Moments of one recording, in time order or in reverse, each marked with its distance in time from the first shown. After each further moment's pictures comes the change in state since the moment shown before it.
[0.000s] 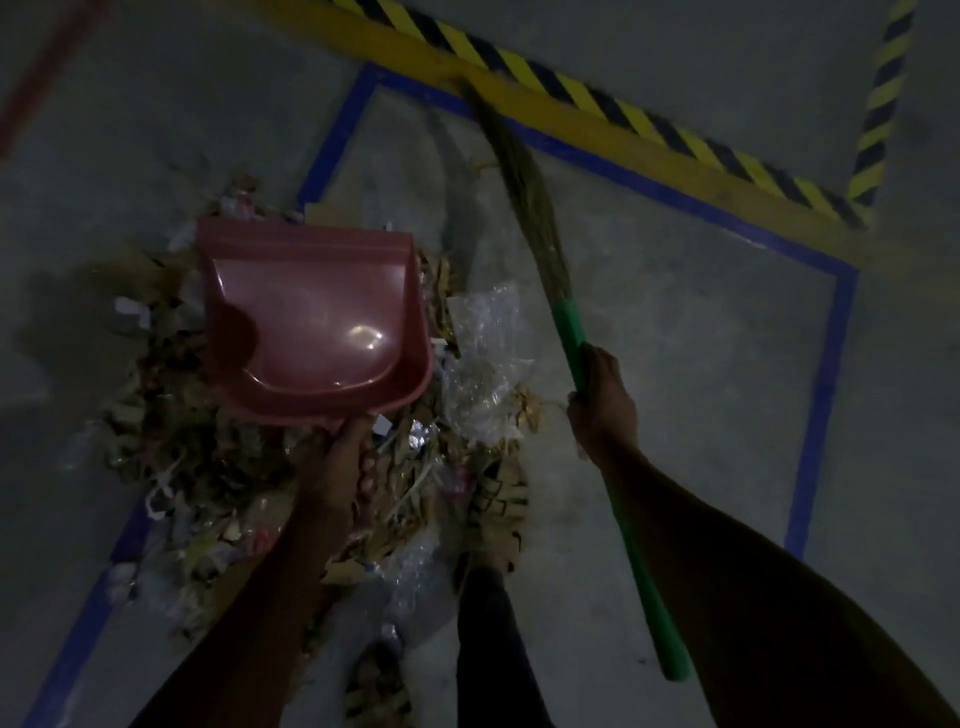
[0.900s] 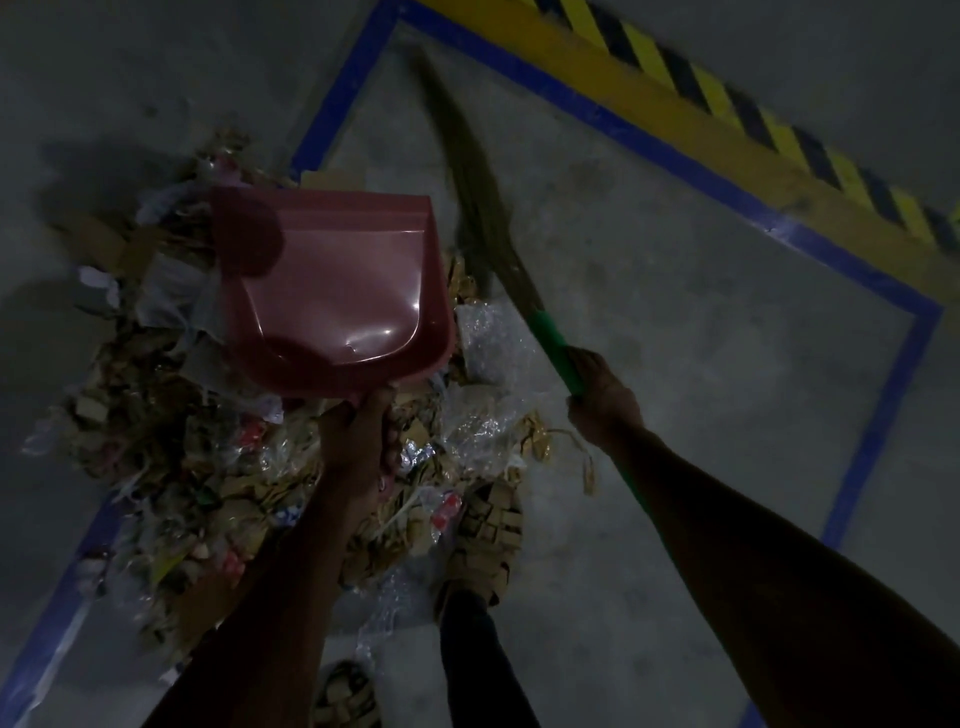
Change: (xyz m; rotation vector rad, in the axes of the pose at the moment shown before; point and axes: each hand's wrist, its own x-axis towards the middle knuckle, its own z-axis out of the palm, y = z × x) left_hand 0.096 0.031 0.077 -0.116 0.037 -0.023; right_hand 0.130 0.001 0.026 -0.153 -0.381 0.016
